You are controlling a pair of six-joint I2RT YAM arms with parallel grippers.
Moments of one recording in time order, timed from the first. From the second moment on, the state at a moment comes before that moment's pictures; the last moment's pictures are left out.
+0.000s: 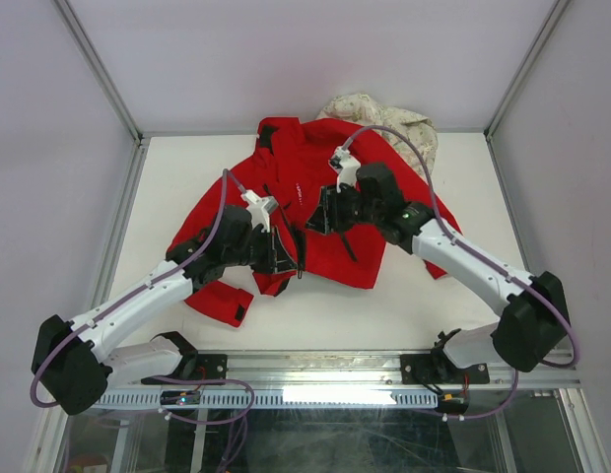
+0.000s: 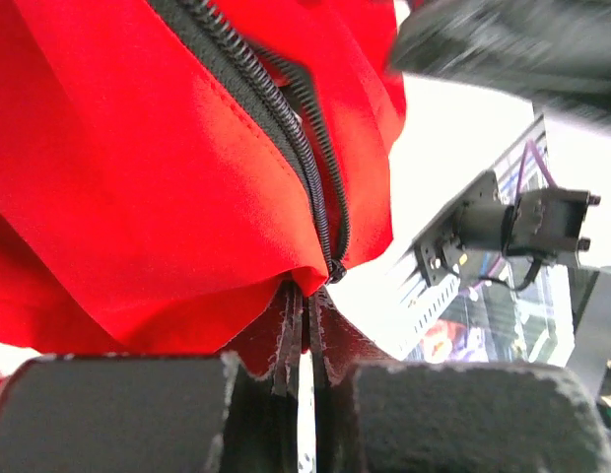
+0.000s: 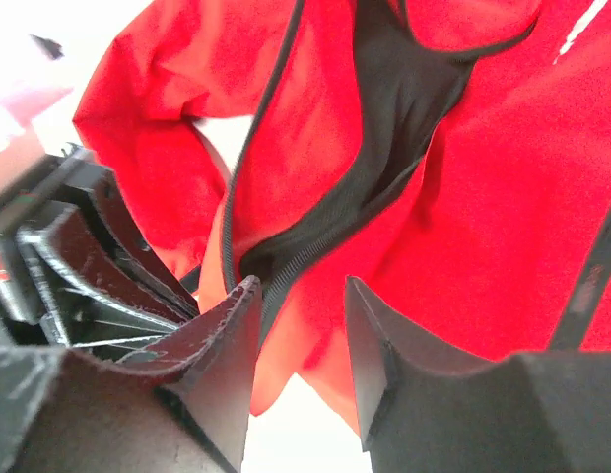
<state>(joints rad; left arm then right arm) -0.68 1.09 0.81 -0.30 0.32 -0.64 0.69 1.41 1.13 -0.27 -0.37 0.46</state>
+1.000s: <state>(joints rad) -0.68 1.10 0.82 -0.37 0.45 -0.70 1.42 1.06 0.42 0.46 0.42 -0.60</state>
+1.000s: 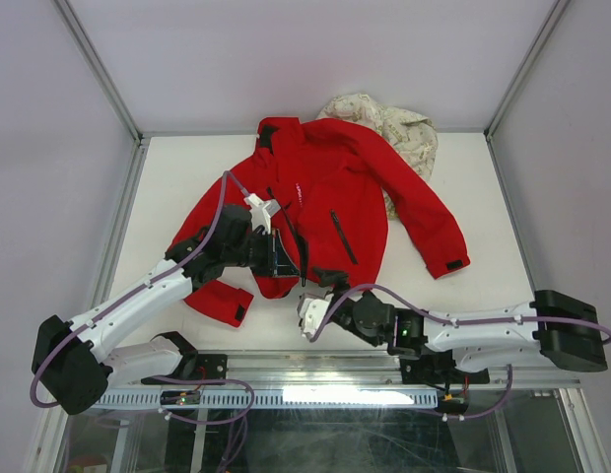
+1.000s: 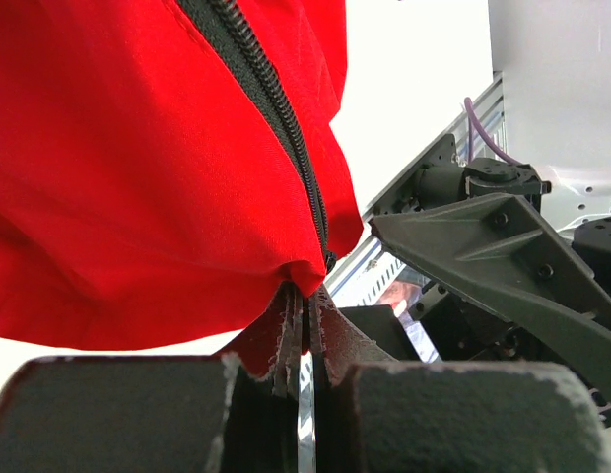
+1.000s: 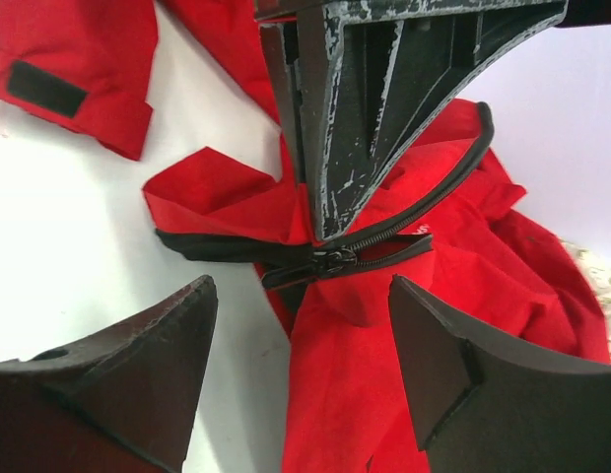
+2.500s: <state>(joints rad) -0.68 1.09 0.80 -0.37 0.45 -0.71 1.40 1.08 0.45 0.44 0.45 -0.60</state>
